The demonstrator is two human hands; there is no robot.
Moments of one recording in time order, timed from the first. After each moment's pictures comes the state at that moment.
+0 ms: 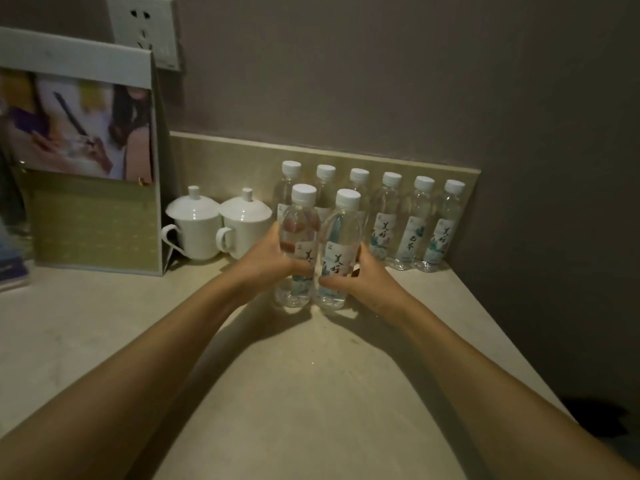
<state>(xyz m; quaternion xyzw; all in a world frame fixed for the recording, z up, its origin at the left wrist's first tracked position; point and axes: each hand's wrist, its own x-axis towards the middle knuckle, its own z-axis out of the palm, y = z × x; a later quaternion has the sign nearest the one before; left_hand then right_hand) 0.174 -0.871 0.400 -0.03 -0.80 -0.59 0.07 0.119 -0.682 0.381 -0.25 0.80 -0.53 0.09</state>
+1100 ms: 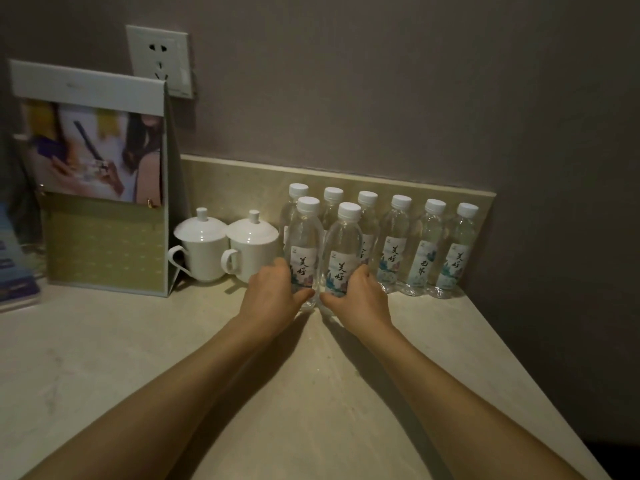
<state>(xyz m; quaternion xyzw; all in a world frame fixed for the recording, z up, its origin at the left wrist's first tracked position) 0.157 -0.857 0.369 0.13 -0.93 -0.26 0.24 0.109 -0.719 0.376 -0.12 0.94 -0.32 -0.07</state>
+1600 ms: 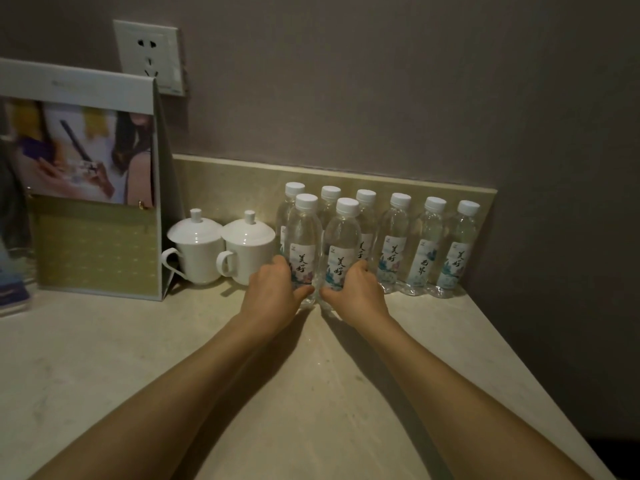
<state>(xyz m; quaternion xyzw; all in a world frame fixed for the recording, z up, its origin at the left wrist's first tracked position) 0.146 -0.855 0.372 0.15 -0.92 -0.26 0.23 0.095 -0.727 0.382 -0.10 0.94 -0.33 -0.04</state>
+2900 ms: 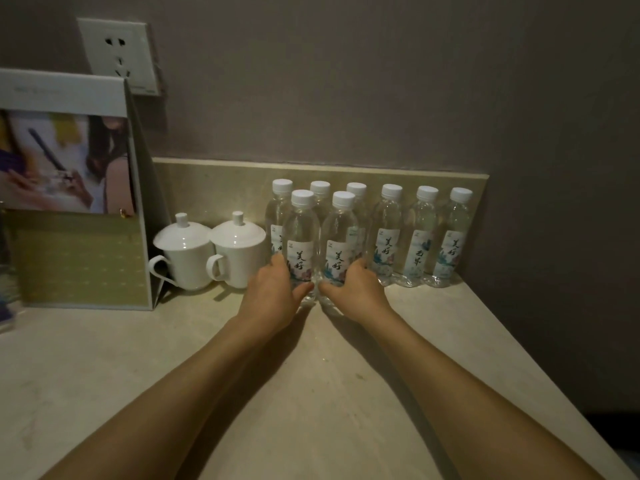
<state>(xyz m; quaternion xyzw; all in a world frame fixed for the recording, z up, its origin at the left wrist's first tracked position) 0.132 -0.857 0.363 0.12 -0.93 -0.25 0.22 0.084 -0.719 0.374 -0.11 0.93 -0.35 -0.03</state>
